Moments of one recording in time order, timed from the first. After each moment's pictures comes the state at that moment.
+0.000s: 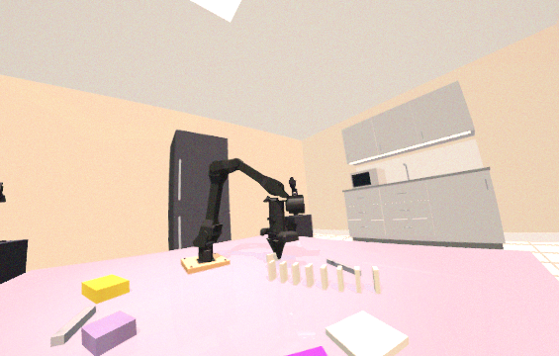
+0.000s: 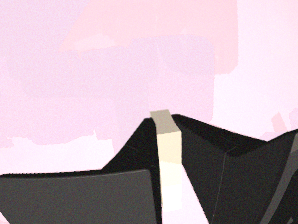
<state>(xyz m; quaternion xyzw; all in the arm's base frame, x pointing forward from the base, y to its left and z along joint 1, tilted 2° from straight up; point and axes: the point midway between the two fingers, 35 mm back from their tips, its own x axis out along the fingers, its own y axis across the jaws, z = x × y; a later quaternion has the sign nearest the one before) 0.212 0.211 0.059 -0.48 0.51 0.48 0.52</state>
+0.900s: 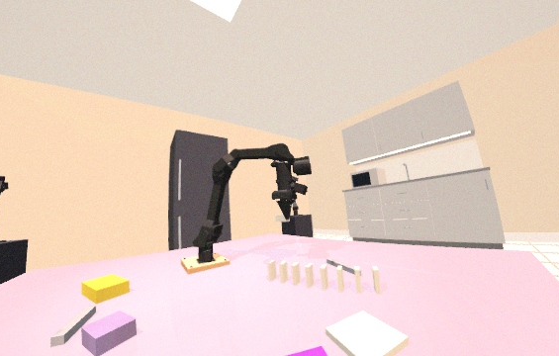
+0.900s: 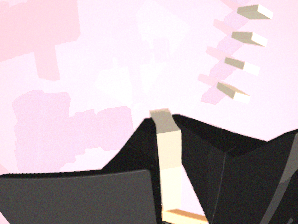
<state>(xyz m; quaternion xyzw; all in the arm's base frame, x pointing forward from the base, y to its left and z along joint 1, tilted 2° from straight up) 0.234 0.239 0.195 -0.25 0.64 0.27 0.67</state>
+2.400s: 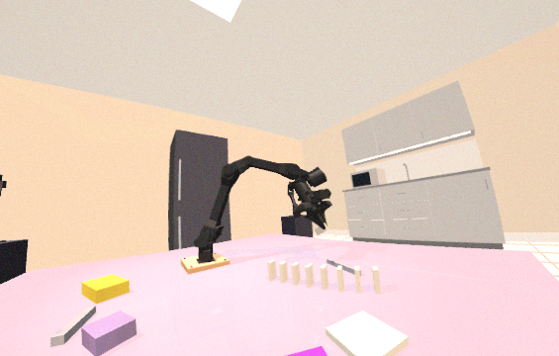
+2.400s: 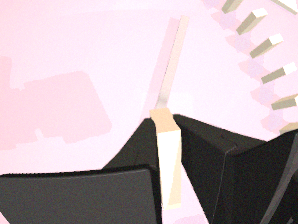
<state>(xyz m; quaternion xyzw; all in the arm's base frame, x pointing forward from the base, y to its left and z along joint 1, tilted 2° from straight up) 0.307 0.334 0.157 -0.03 0.49 0.10 0.87</state>
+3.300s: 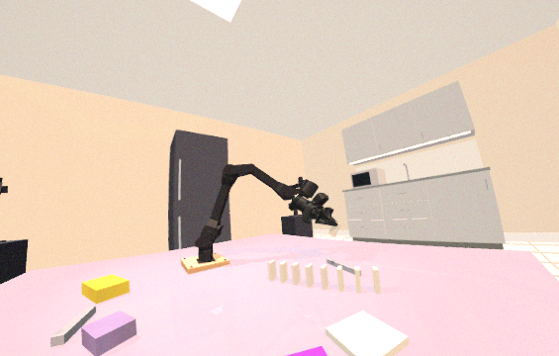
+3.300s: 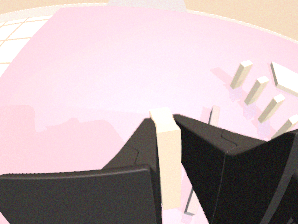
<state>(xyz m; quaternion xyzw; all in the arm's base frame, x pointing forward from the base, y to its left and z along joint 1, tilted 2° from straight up) 0.315 0.376 0.153 -0.06 0.23 0.13 0.96</state>
